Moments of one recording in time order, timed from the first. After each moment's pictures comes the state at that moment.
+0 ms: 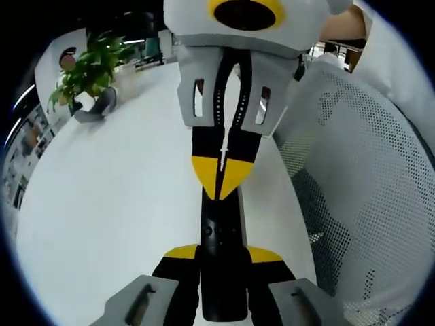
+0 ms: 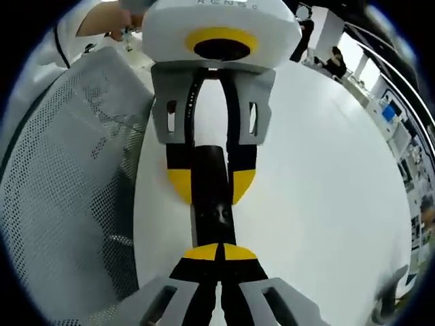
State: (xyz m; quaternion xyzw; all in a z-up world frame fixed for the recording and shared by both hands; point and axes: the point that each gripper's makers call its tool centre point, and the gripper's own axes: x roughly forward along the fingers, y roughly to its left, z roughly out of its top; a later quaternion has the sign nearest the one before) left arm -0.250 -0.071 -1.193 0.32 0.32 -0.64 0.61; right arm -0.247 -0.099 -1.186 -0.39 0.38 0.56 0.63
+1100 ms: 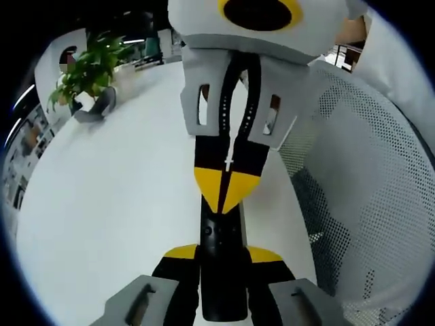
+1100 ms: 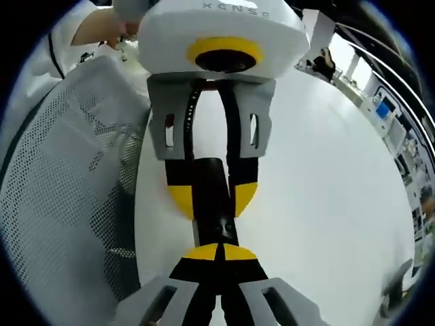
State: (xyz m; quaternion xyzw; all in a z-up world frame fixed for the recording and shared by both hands) left arm -0.251 -0.071 -1.192 0.33 0.32 -0.65 0.61; right arm -0.249 -0.086 -1.184 -0.36 0.37 0.56 0.65
